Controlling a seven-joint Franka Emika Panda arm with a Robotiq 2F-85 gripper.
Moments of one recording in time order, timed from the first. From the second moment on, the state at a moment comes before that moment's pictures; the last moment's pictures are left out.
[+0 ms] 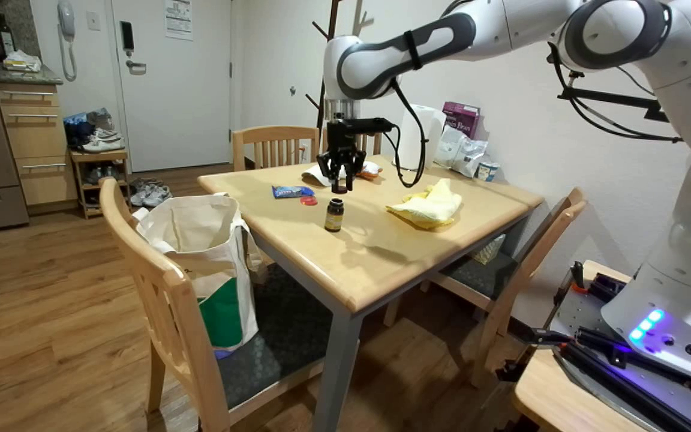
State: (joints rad) arm 0.30 0.79 0.01 -1.29 0.01 1.91 0.52
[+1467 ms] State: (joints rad) arm 0.30 0.84 0.02 -1.30 0.01 1.98 0.52
